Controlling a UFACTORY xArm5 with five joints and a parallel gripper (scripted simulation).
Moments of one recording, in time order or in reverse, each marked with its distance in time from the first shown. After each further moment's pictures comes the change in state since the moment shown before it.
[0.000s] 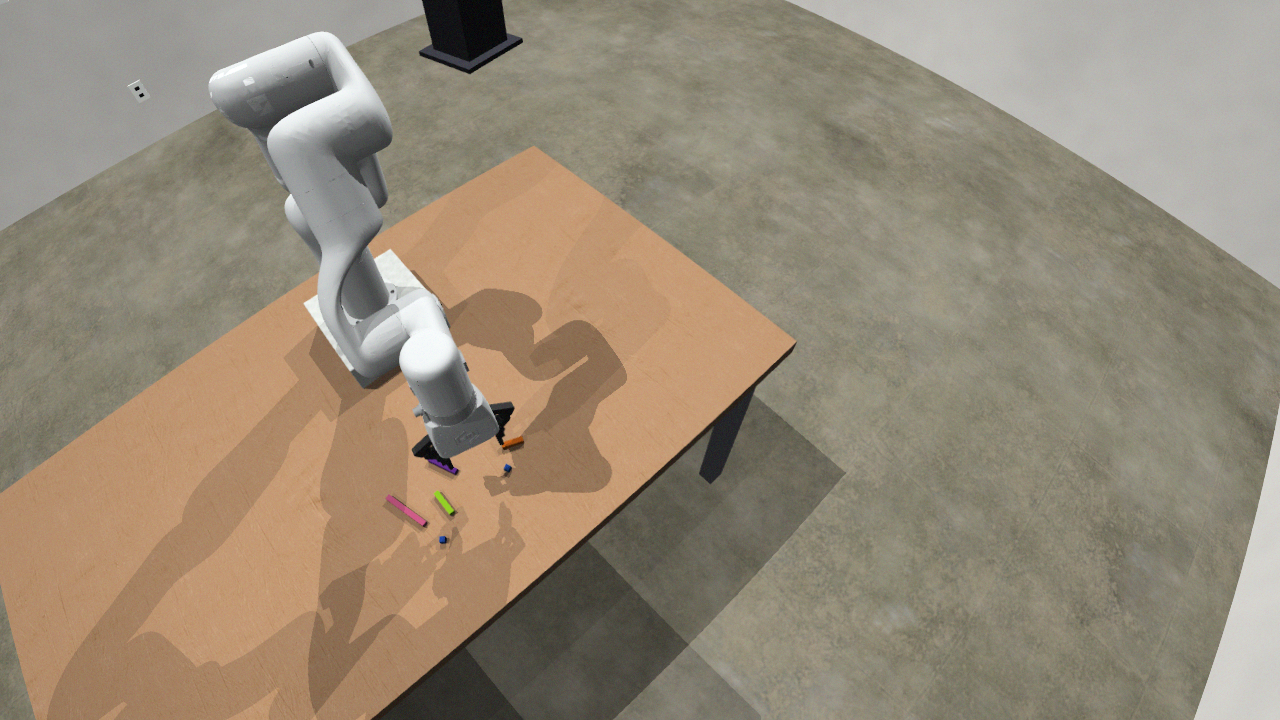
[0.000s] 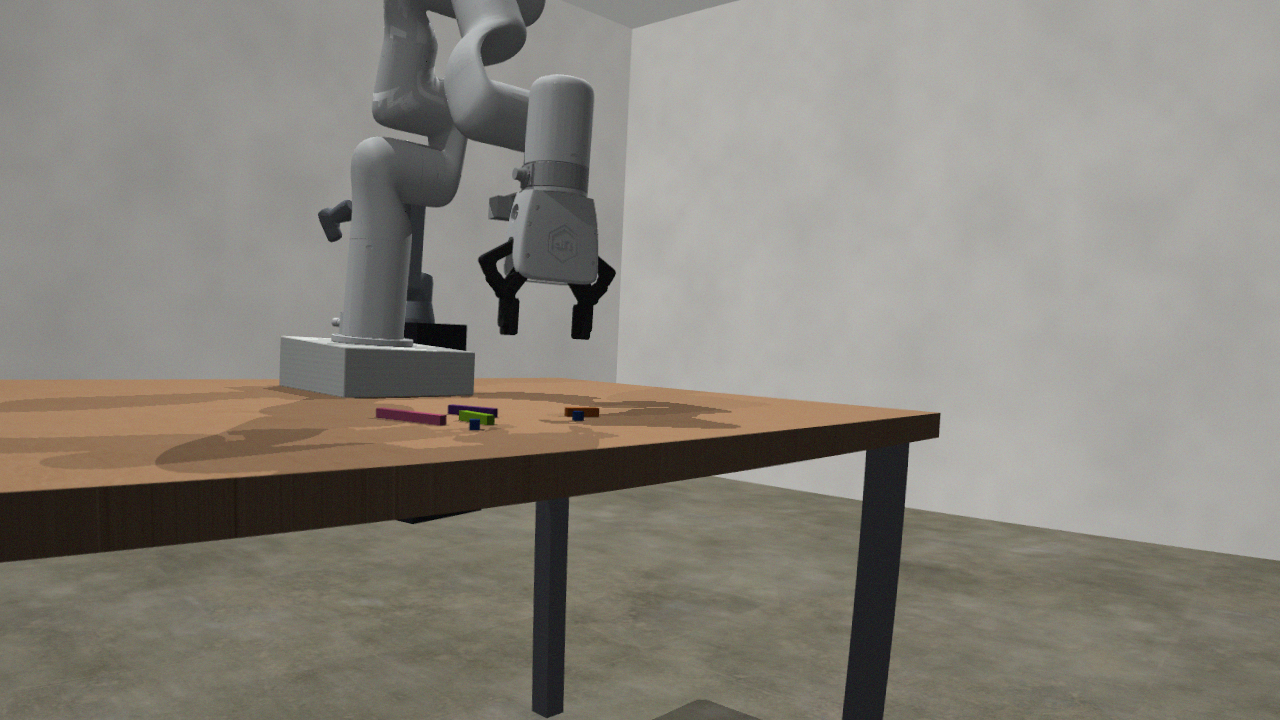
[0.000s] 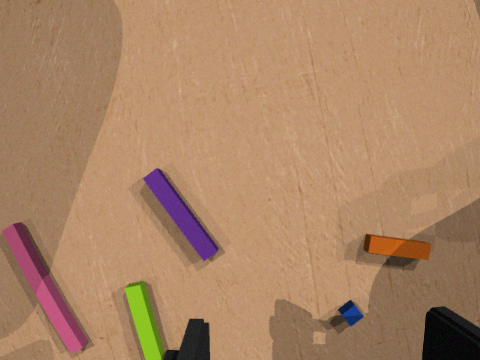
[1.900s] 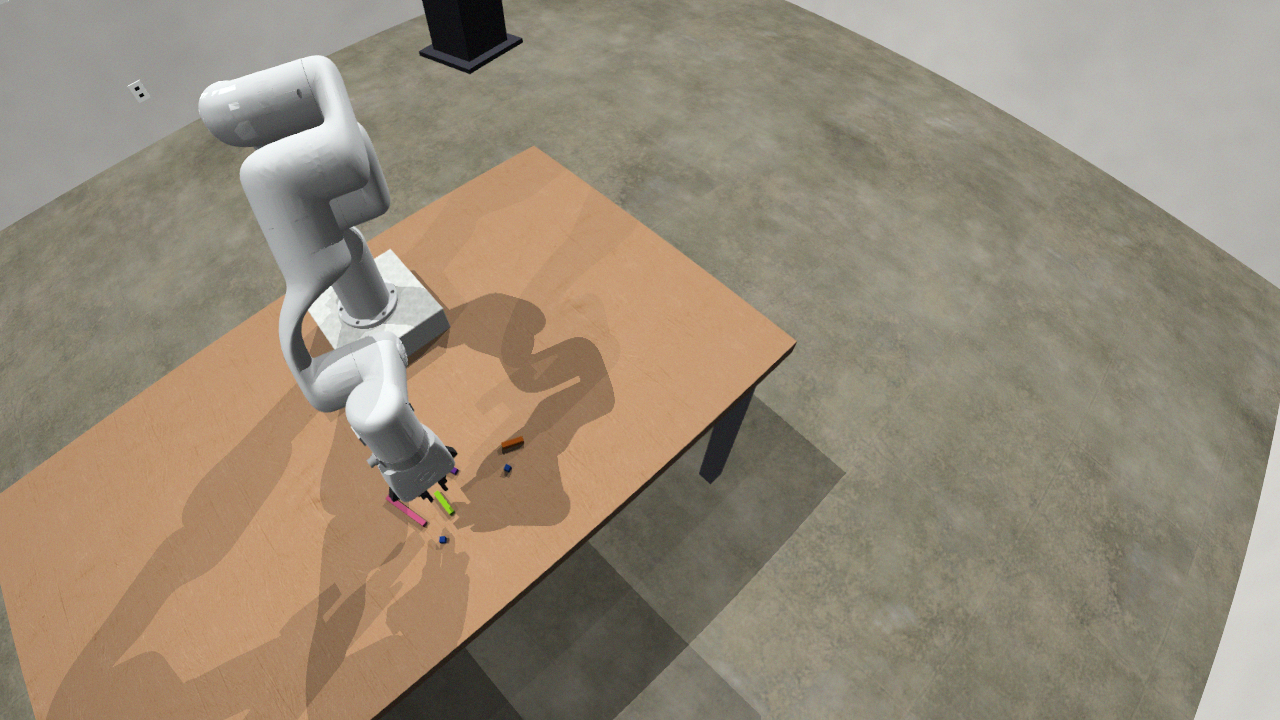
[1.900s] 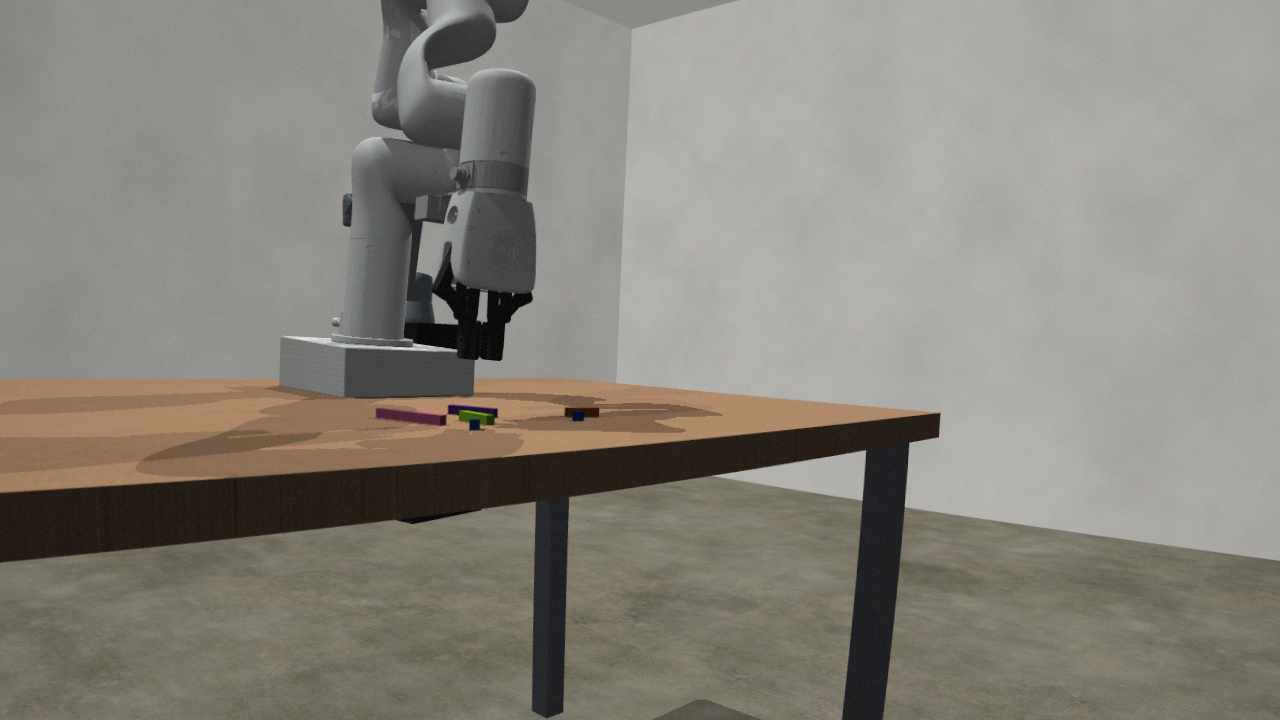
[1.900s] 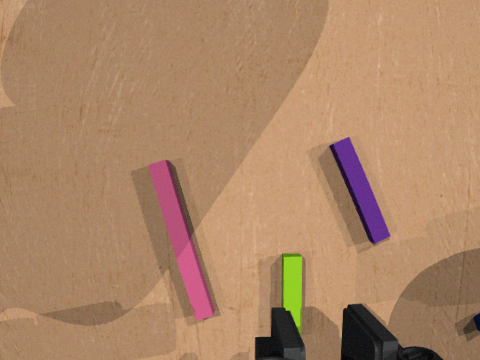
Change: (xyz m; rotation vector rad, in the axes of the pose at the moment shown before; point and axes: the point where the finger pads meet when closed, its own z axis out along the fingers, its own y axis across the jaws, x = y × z) arm -0.021 -0.088 0.017 0.007 0.005 -0.223
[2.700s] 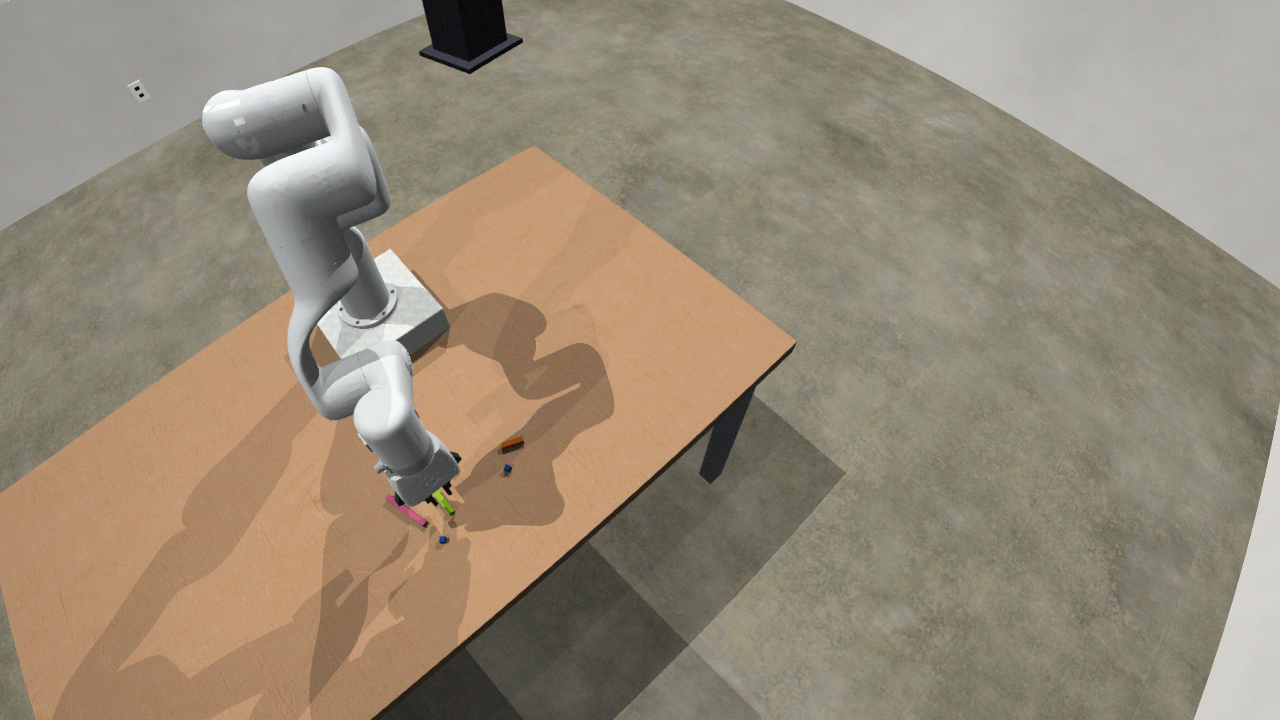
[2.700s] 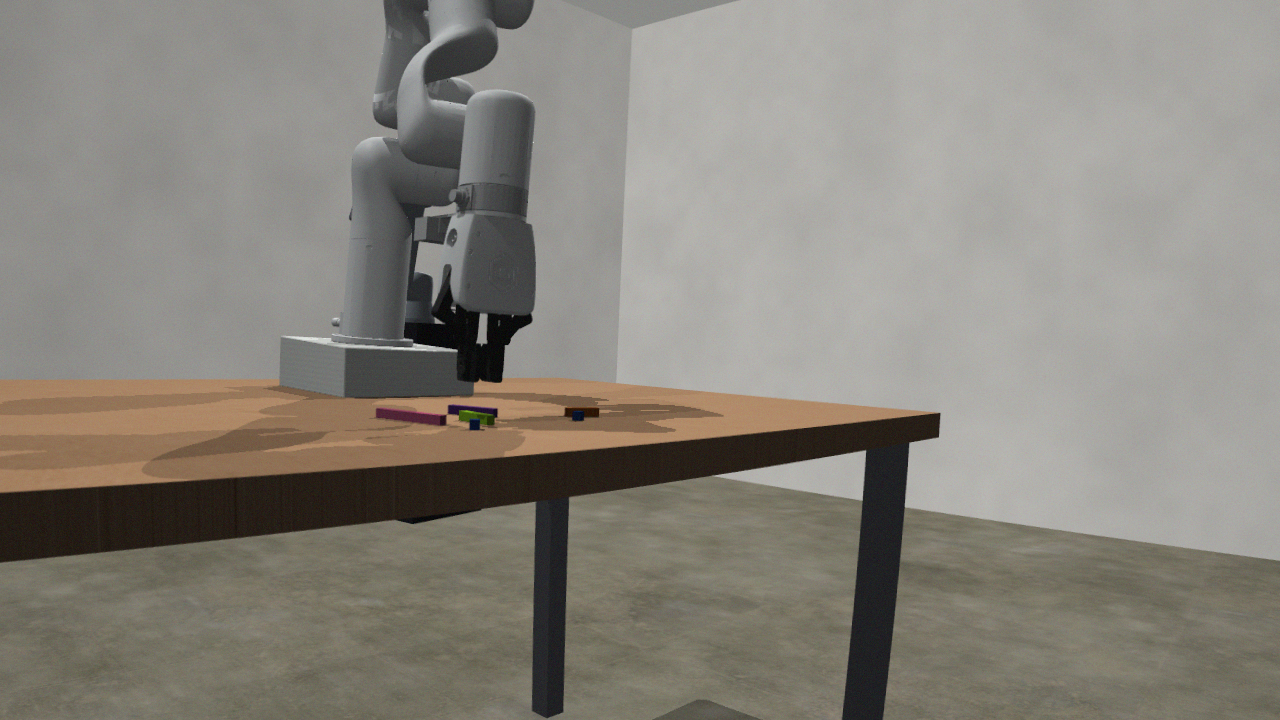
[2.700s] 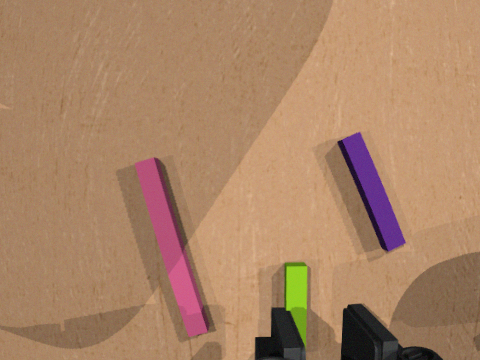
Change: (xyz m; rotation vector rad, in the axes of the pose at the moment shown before) arm 0.000 0.002 0.023 0.000 0.000 0.000
